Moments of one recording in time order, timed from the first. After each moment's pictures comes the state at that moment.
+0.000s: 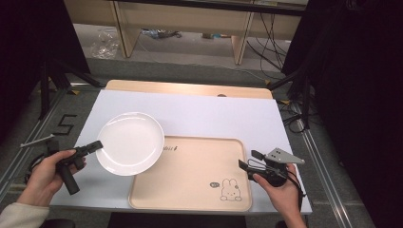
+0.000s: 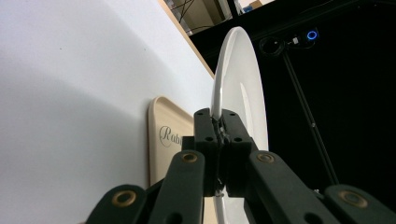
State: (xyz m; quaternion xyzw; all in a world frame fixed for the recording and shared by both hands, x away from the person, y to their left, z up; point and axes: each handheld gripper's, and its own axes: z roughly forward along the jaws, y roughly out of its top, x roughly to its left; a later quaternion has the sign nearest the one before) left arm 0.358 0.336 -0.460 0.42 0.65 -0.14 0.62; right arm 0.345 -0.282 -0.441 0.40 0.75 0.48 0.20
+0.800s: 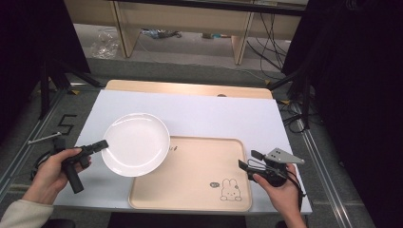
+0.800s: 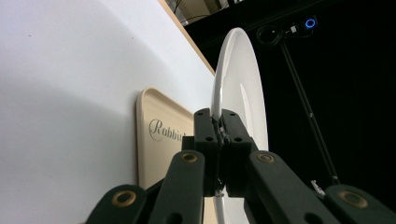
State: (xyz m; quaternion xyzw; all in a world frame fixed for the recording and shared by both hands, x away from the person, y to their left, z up) left arm 0.364 0.323 -0.457 0.44 0.64 -0.15 0.61; right arm 0.346 -0.282 -0.442 0.40 0.75 0.48 0.20
